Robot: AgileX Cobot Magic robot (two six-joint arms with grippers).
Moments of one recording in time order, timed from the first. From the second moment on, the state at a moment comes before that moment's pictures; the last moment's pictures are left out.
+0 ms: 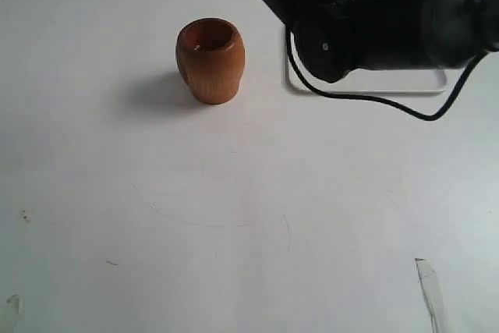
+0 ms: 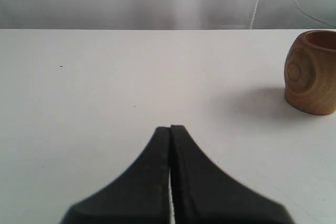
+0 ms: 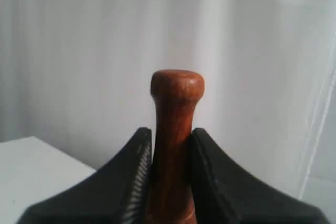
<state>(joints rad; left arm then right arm) 0.02 0.00 0.00 0.07 0.44 0.35 0.86 1.88 -1.13 0.13 -0.82 -0.21</state>
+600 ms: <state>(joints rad) 0.02 0.00 0.00 0.07 0.44 0.35 0.86 2.05 -1.13 0.13 -0.86 -0.17</state>
